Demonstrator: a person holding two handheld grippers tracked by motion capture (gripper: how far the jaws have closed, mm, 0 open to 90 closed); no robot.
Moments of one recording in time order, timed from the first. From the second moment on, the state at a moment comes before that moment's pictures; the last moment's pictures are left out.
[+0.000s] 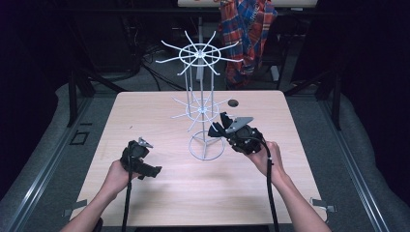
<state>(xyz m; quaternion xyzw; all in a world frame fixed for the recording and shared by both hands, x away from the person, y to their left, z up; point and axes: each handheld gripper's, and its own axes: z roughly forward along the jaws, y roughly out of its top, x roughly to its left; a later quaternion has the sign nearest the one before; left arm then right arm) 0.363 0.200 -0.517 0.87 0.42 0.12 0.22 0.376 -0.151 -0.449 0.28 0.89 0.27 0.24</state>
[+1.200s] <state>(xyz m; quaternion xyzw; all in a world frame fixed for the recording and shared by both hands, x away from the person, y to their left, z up) 0.364 0.198 -0.518 0.87 0.42 0.12 0.22 0.379 -0.132 -0.460 0.26 0.89 0.28 0.25</state>
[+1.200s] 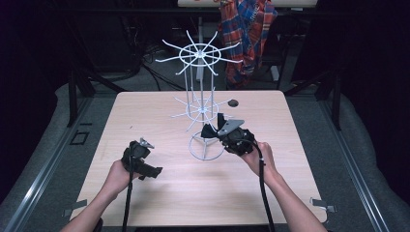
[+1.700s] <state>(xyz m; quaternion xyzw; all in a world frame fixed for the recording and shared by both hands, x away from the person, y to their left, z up) 0.365 0.198 -0.518 0.87 0.42 0.12 0.22 0.382 -0.131 -0.463 0.26 0.89 0.28 0.25</state>
